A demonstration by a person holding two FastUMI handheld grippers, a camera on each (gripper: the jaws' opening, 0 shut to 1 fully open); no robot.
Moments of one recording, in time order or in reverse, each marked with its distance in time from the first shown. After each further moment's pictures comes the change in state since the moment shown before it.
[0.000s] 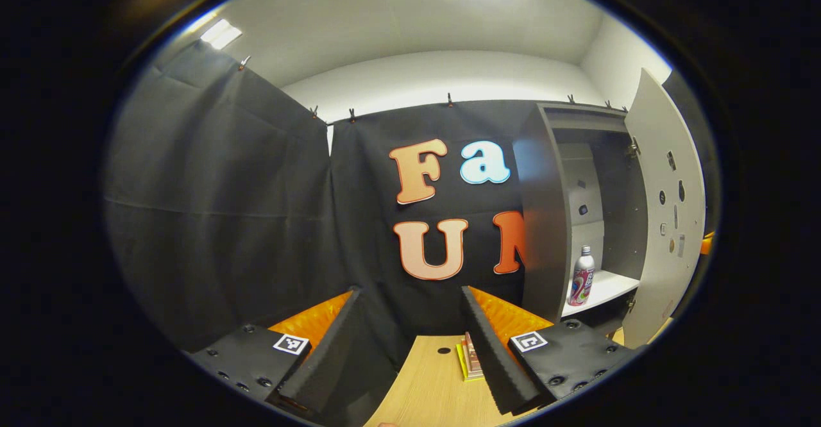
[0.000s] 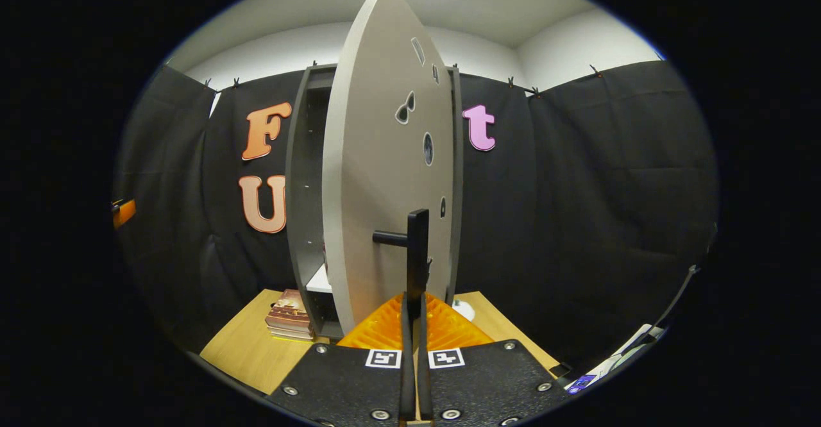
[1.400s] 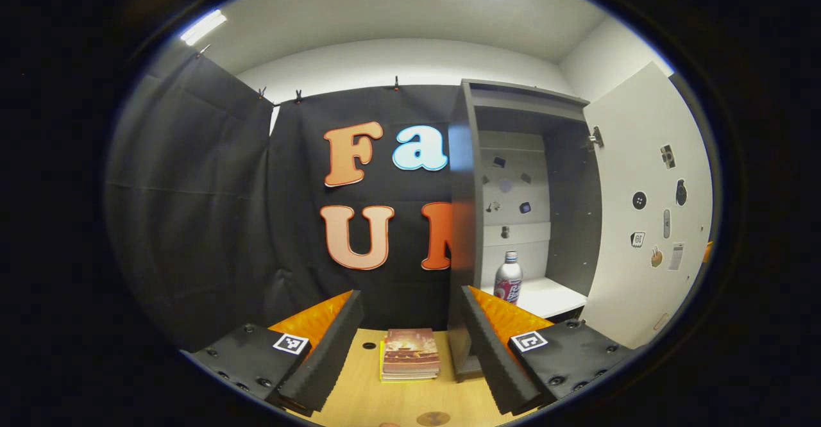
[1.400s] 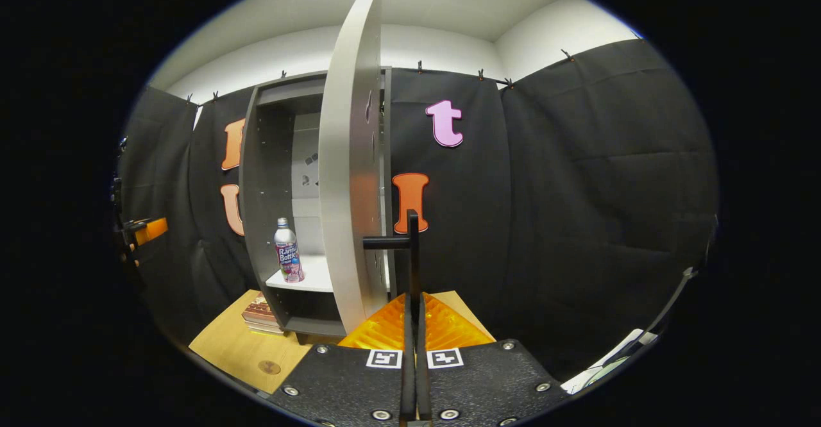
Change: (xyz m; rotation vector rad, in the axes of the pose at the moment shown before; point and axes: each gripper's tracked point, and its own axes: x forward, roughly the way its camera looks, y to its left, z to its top) left arm 0.038 -0.217 -0.016 -0.074 0.061 -0.173; right arm 0.005 -0.044 -0.002 0.056 -0.006 0.036
